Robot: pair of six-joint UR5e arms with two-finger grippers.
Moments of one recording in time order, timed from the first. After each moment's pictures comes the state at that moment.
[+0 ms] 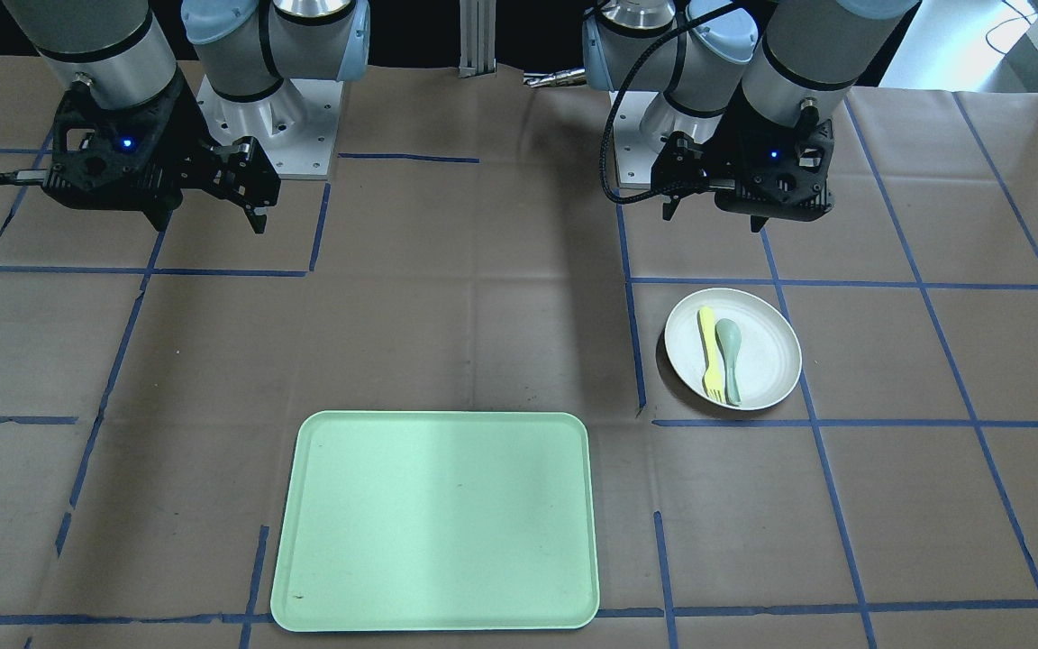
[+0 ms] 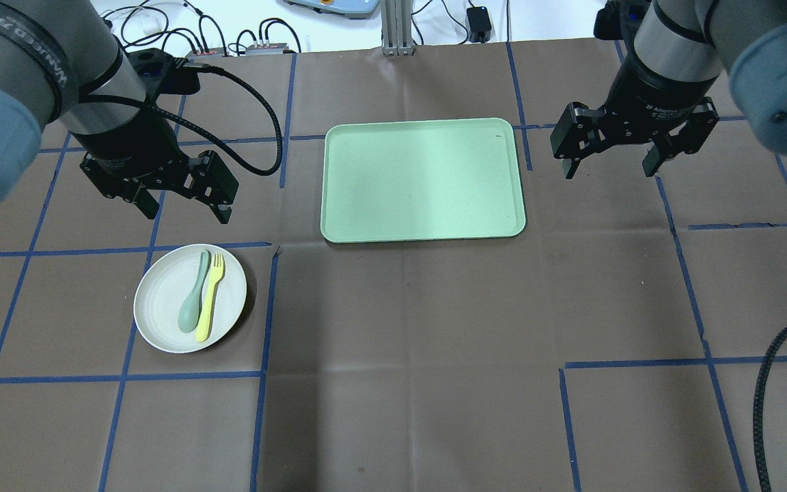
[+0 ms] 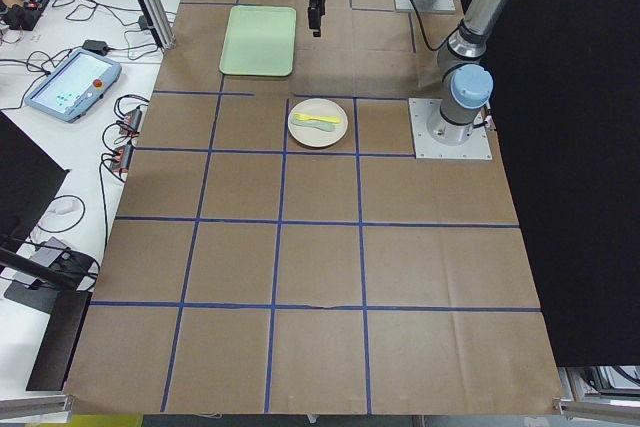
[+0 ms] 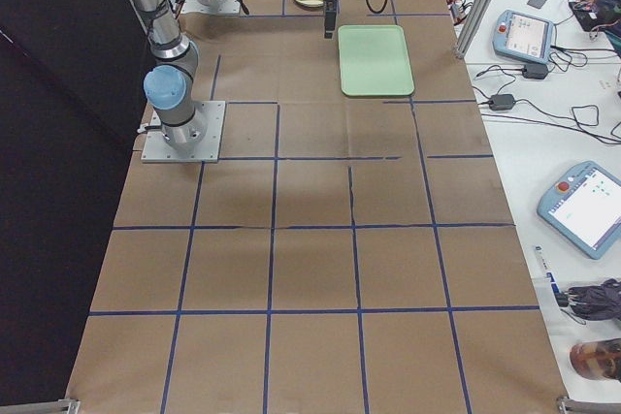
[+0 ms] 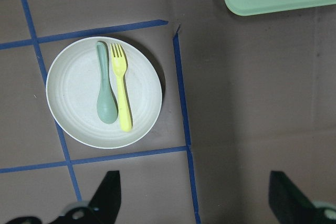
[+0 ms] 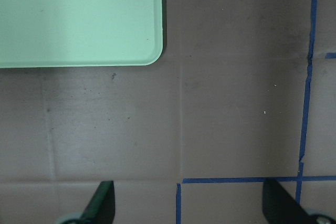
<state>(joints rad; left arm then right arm) -1.55 -1.53 -1.66 -1.63 1.57 0.15 1.56 -1.60 1.62 -1.58 -1.56 0.00</state>
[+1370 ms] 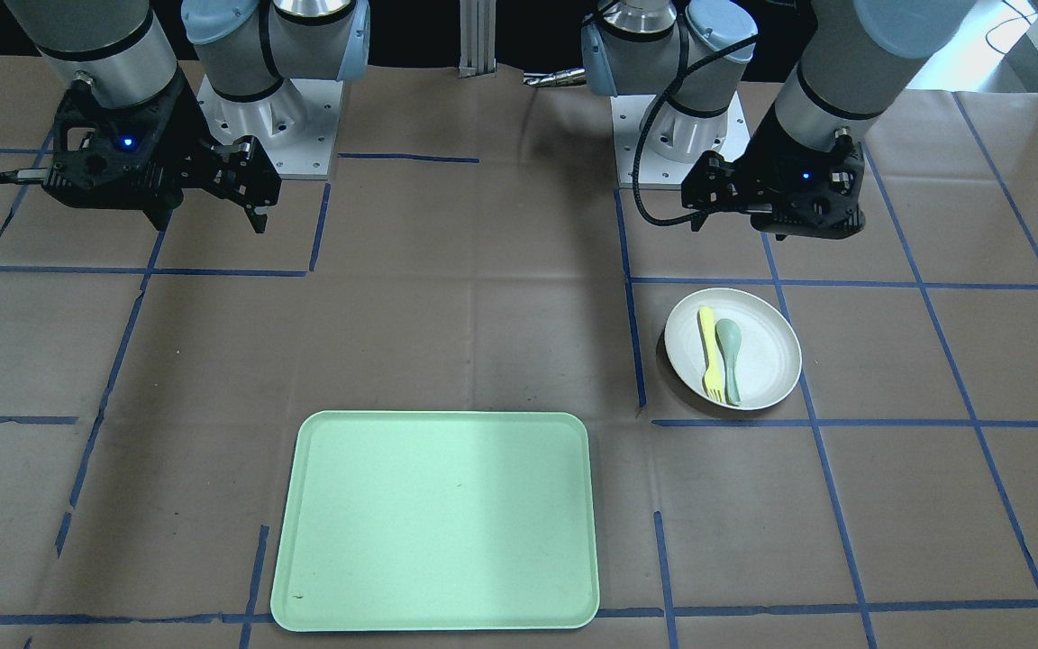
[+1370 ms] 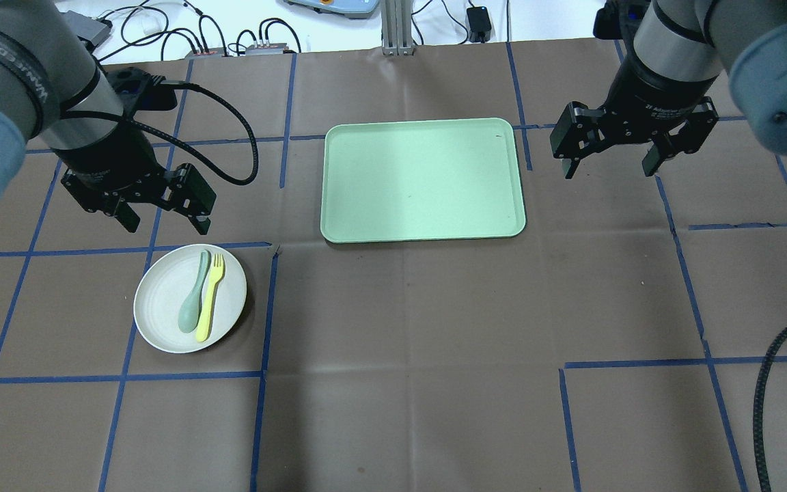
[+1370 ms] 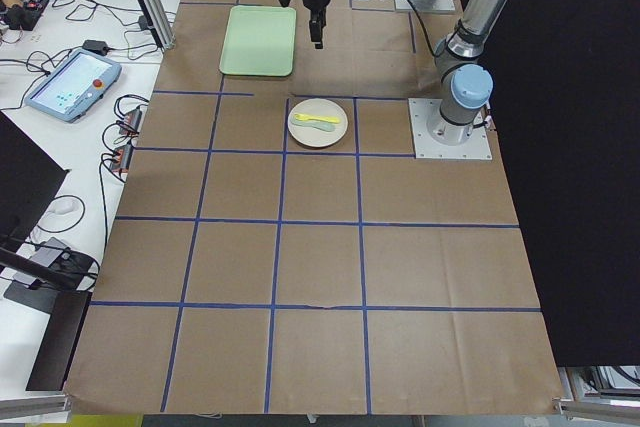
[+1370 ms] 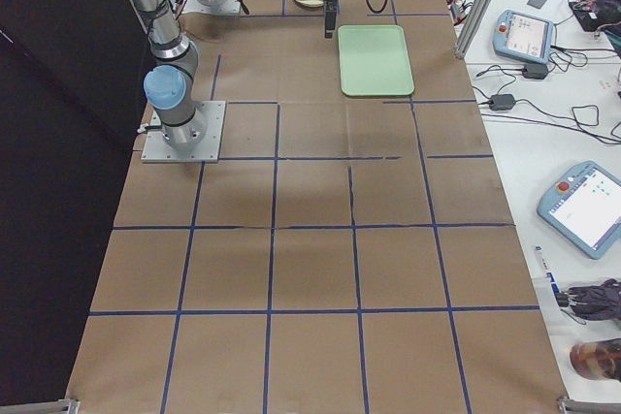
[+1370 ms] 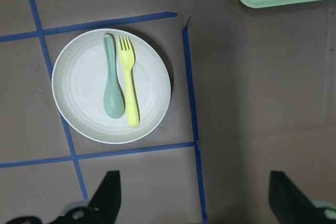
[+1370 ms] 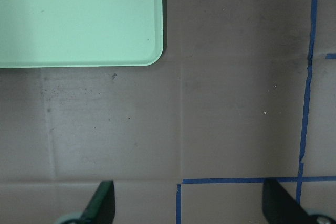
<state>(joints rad) -1.45 -1.52 -1.73 -1.61 1.57 0.21 1.56 -1.60 1.62 -1.58 -1.56 0.00</state>
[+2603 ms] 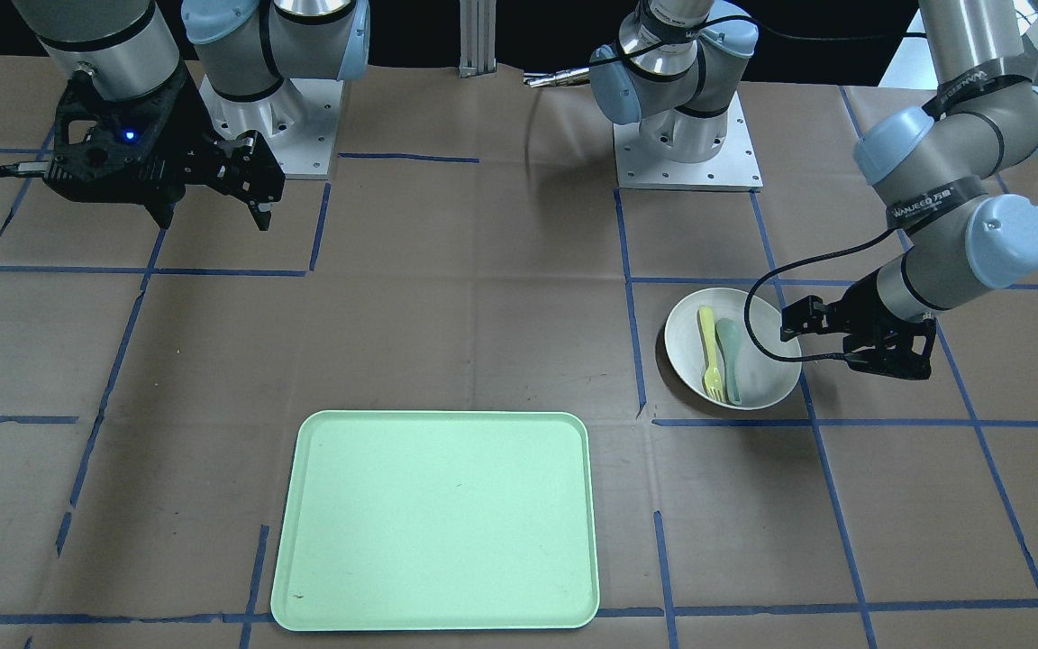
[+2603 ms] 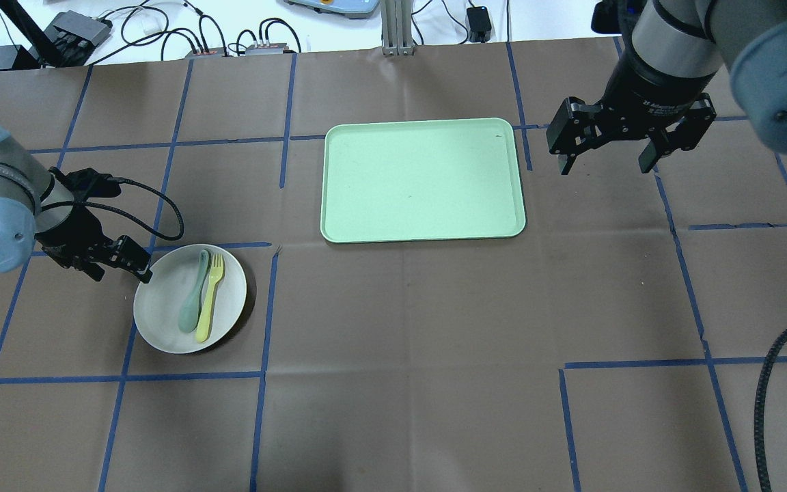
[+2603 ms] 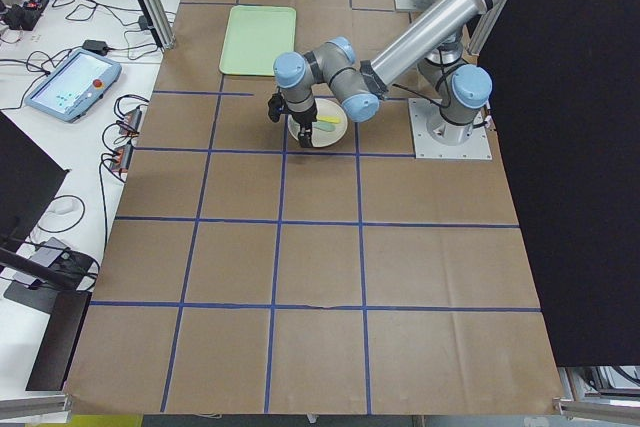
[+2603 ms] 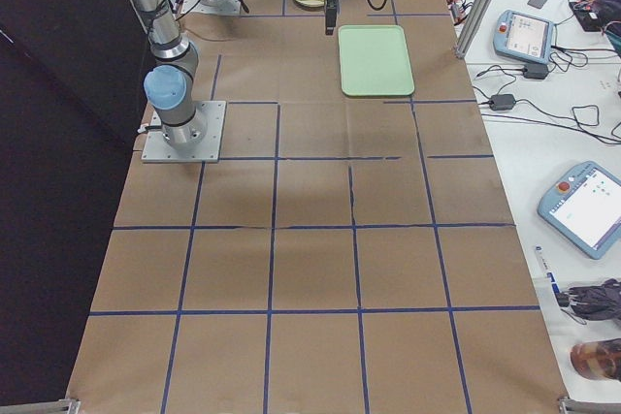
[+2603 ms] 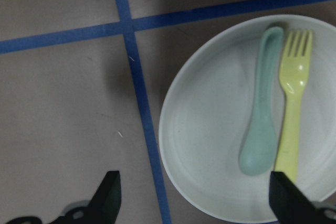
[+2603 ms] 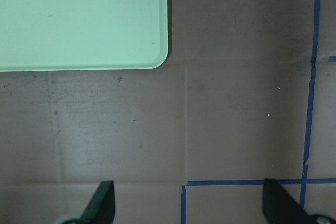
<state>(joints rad) -1.09 -1.80 -1.98 -1.14 1.57 0.61 1.57 -1.60 1.61 -1.58 -1.56 0.01</state>
